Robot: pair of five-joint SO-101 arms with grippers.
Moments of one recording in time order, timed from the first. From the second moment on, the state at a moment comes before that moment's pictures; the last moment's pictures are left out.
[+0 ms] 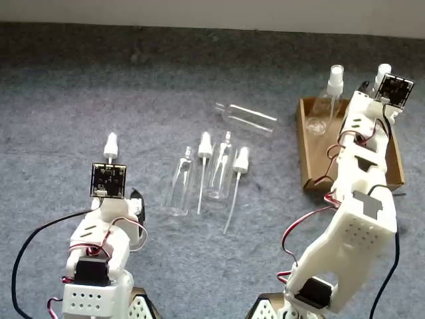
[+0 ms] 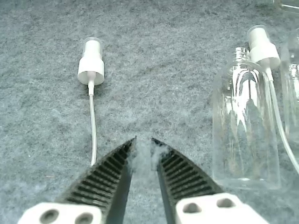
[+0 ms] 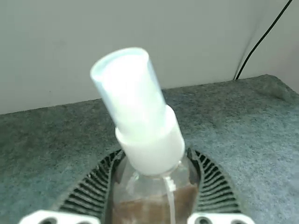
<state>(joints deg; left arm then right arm) -2.9 -104.3 95.9 57.5 5.2 20.2 29.4 11.7 -25.0 4.2</state>
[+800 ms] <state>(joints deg) -2.9 -104.3 95.9 57.5 5.2 20.2 38.4 1.3 -25.0 4.2</state>
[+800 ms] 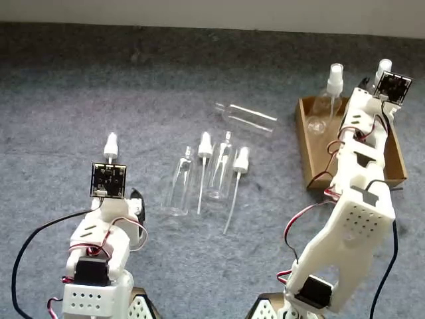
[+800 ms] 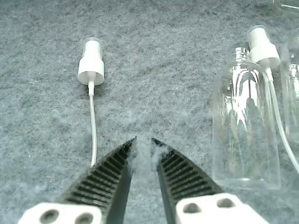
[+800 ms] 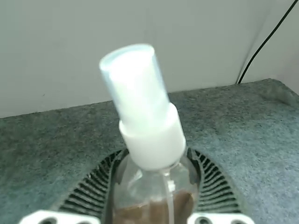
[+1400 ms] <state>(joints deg) -2.9 -104.3 95.9 57.5 5.2 20.2 38.4 1.2 -25.0 4.4</state>
